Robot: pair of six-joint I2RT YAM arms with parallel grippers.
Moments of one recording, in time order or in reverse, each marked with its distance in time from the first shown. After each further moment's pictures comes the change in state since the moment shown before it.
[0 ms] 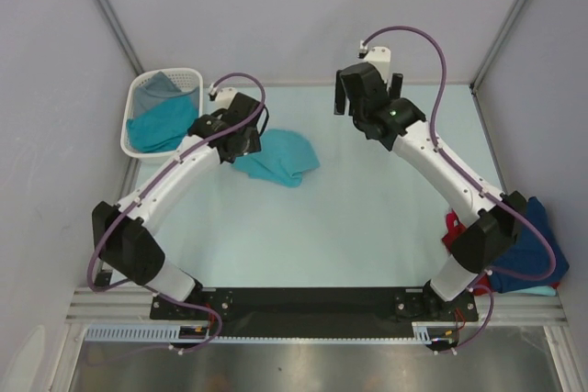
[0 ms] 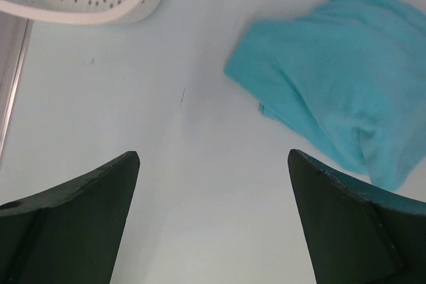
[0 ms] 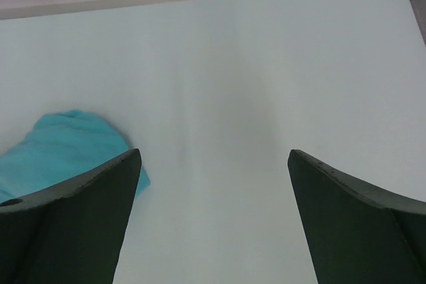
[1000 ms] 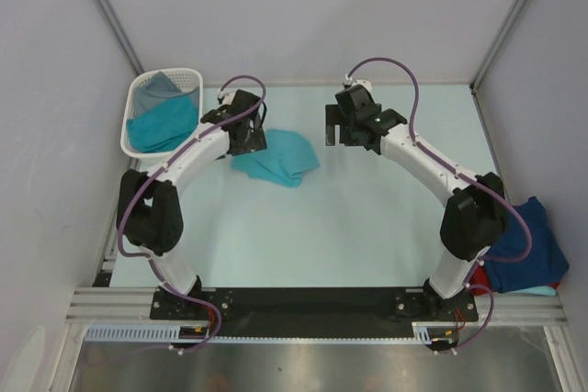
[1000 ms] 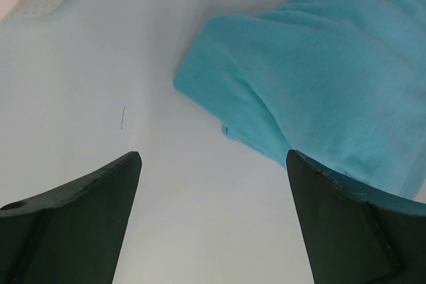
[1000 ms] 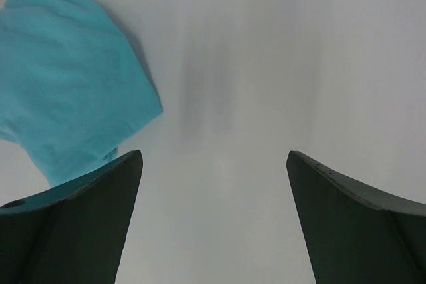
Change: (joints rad) left arm 0.134 0.235 0.029 0.190 0.230 0.045; right arm -0.074 0.074 -0.196 0.039 -0.348 0.033
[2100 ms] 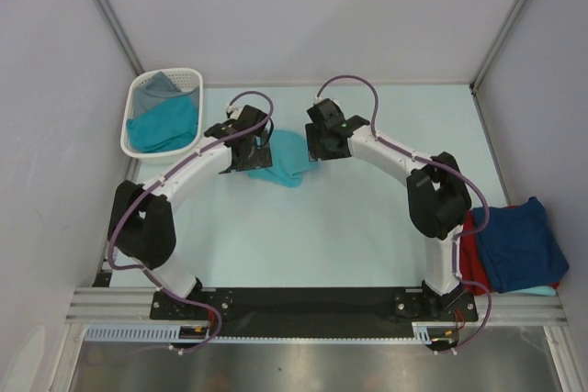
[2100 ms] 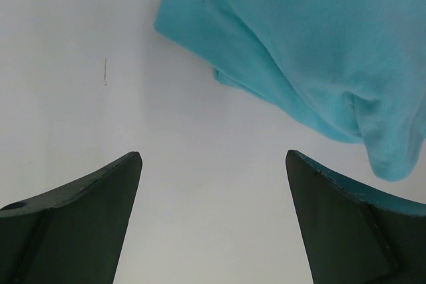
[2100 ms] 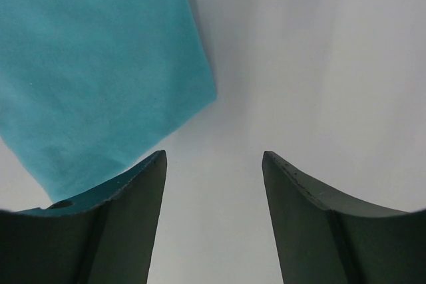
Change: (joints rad) left arm -0.085 -0.100 -0.143 -0.017 0.039 -0.011; right arm 0.081 0.249 0.080 0.009 -0.107 0.025
